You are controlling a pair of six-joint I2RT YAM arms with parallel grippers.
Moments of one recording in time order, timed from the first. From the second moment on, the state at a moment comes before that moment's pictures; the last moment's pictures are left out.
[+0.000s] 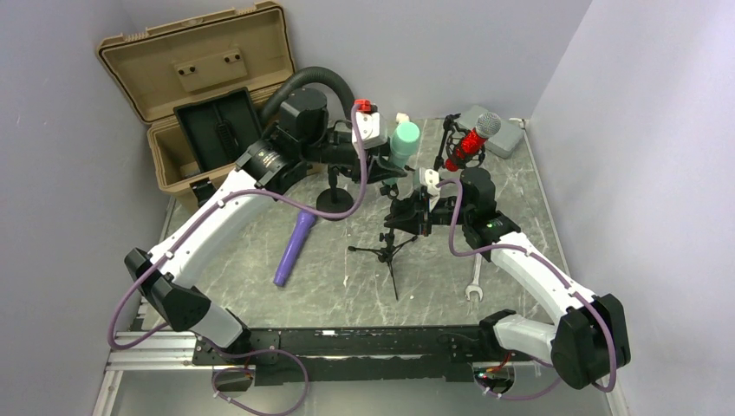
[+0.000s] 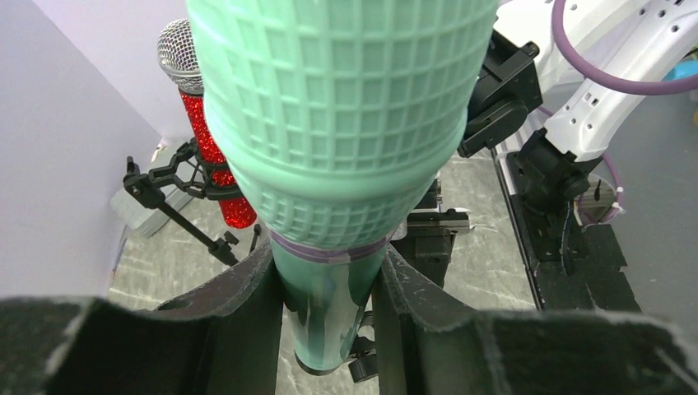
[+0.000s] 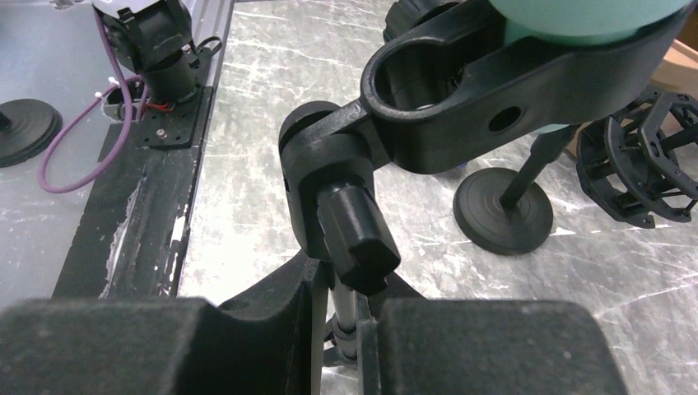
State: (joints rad) left arm -0.71 1.52 1.72 -0.34 0.86 0.32; right arm 0.39 1.14 0.75 0.12 -1.09 -0.26
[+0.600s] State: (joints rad) left arm -0.76 1.46 1.82 -0.39 0.83 0.28; right arm 0.39 1.14 0.75 0.12 -1.08 -0.26
